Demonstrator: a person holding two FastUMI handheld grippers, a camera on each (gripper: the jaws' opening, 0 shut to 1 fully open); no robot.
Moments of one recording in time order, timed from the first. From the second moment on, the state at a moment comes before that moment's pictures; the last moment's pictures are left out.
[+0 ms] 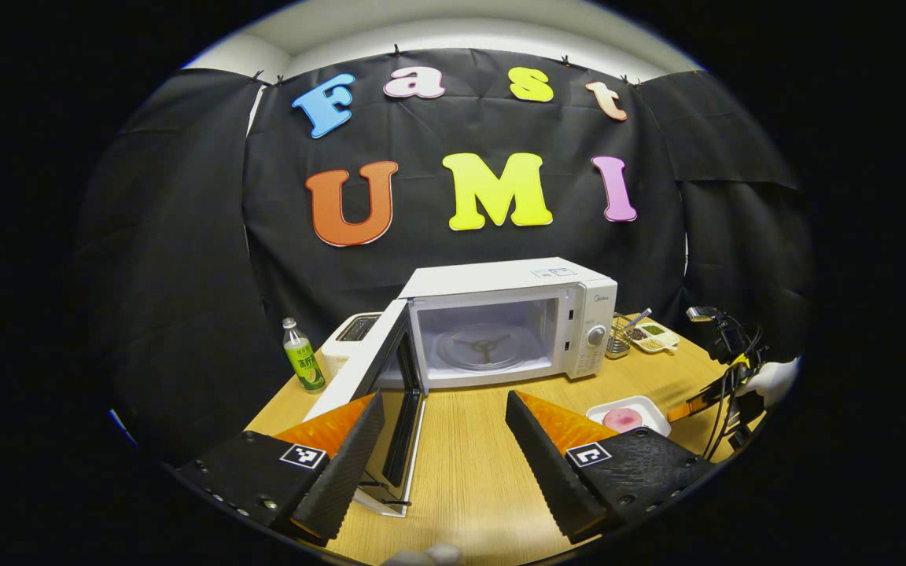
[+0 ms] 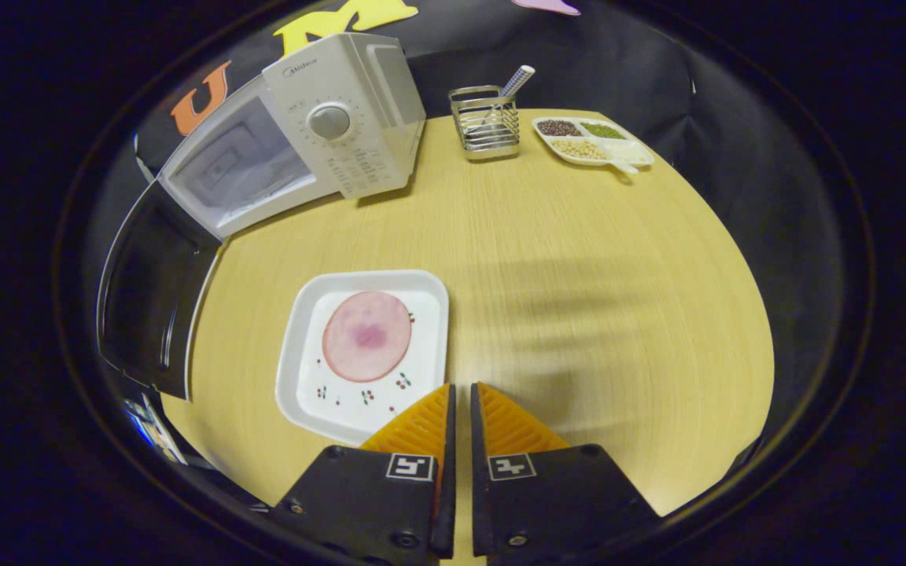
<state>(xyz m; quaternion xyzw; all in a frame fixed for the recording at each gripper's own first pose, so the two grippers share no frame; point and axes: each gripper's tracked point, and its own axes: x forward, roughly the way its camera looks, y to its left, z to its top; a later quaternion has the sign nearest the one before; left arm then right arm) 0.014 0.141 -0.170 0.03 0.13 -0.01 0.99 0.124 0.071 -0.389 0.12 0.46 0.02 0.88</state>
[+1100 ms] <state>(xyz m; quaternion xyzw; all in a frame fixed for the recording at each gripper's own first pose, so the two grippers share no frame) 0.011 0.168 -0.186 0.01 0.14 0.02 0.99 0.130 0.110 -0.396 0.19 0.50 0.02 0.84</state>
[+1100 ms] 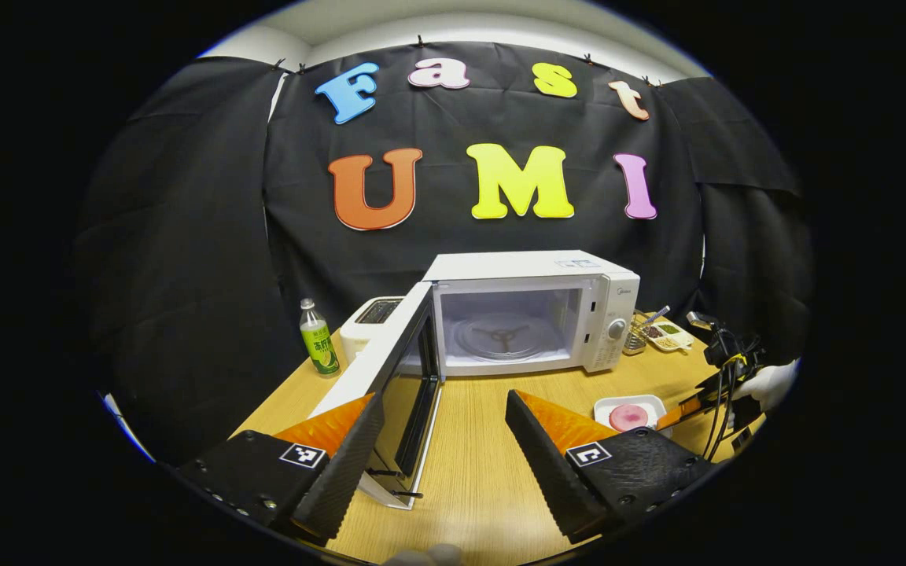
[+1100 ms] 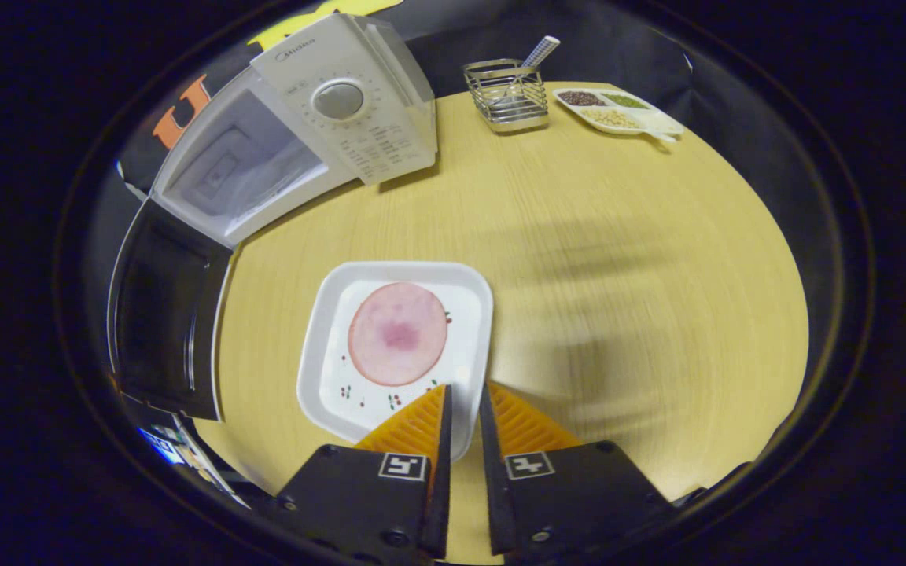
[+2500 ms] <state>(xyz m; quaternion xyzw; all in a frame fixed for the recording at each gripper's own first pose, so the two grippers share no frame) 0.001 0.156 -0.153 0.02 0.13 0.02 0.99 0.202 0.242 -0.249 0.43 0.31 0.14 0.83</state>
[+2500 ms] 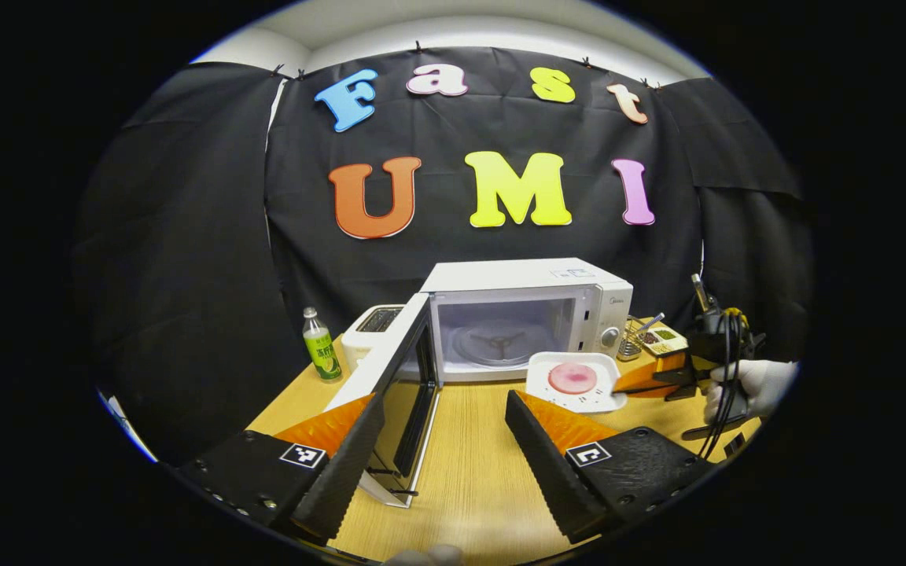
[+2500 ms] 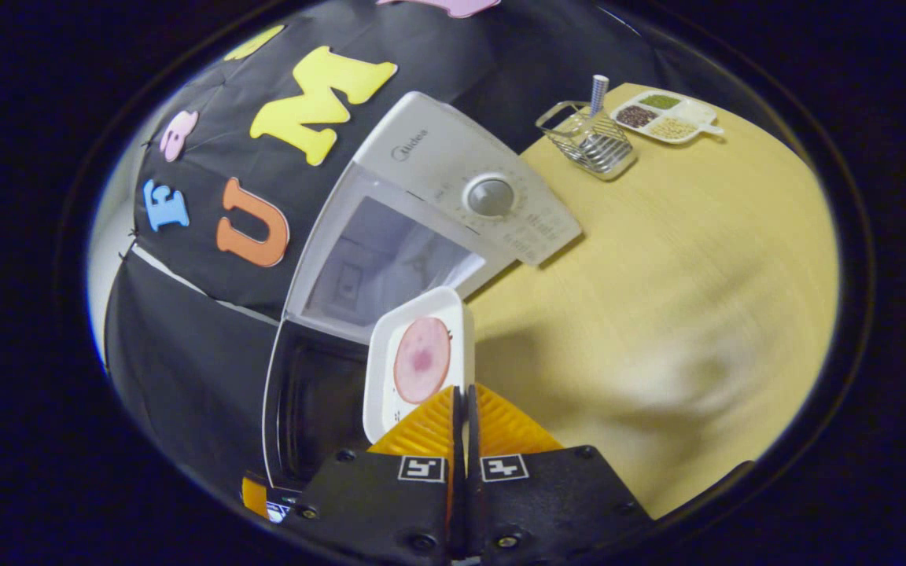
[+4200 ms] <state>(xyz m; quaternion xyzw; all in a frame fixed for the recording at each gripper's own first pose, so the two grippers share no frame) 0.002 0.165 -0.137 0.03 0.09 0.04 0.99 0.346 0.301 -0.210 0.37 0.12 -0.01 0.92</state>
